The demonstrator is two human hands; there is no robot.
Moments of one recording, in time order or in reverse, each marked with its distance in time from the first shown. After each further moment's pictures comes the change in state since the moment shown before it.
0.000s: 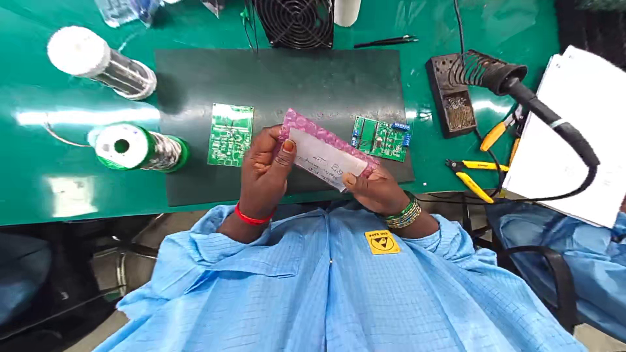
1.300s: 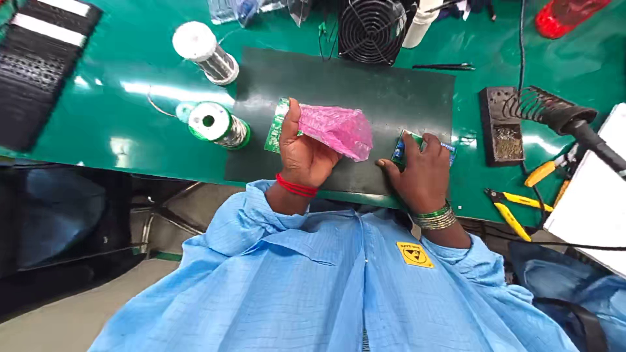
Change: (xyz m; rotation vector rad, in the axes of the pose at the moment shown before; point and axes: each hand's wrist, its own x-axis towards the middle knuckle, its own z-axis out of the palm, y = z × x) left_hand 0.020 0.011 -0.012 -1.019 0.317 -0.505; right_hand 0.025 -0.003 -0.021 -1.890 0.413 0.134
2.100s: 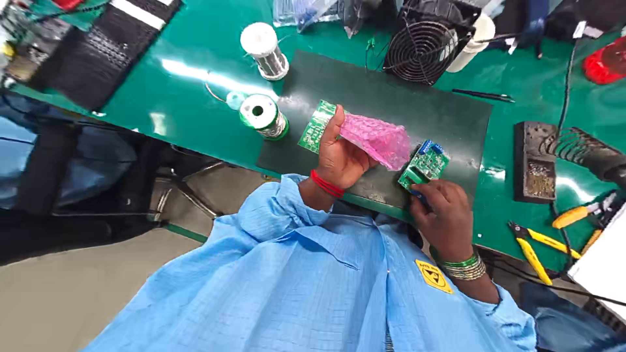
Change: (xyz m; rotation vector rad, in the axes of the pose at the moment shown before) left_hand 0.001 -0.004 -0.006 -0.038 -0.009 -0.026; right_hand -0.035 0.014 0.001 0.243 0.194 -0.440
